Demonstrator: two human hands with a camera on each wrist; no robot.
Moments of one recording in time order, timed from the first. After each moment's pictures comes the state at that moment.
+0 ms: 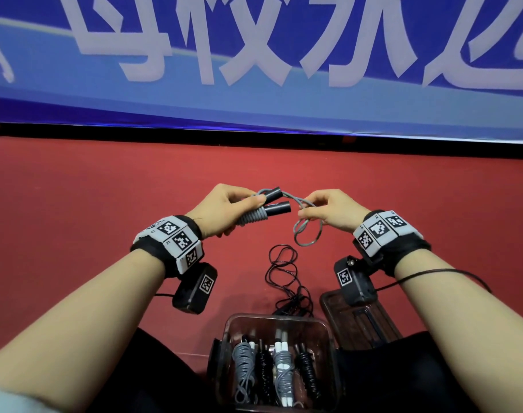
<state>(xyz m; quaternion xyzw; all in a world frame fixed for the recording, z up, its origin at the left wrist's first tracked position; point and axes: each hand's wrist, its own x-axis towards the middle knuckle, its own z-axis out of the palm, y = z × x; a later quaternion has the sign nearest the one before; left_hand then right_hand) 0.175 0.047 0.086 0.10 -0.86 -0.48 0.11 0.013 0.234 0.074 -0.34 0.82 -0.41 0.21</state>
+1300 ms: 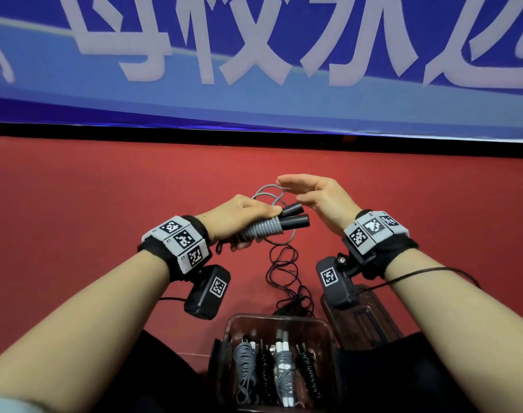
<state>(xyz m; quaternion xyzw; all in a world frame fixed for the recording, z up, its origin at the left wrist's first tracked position) 0.174 0.066 0.090 0.07 -0.80 -0.60 -0.03 0.032 0.215 0.080 -0.38 0.66 -0.60 0.24</state>
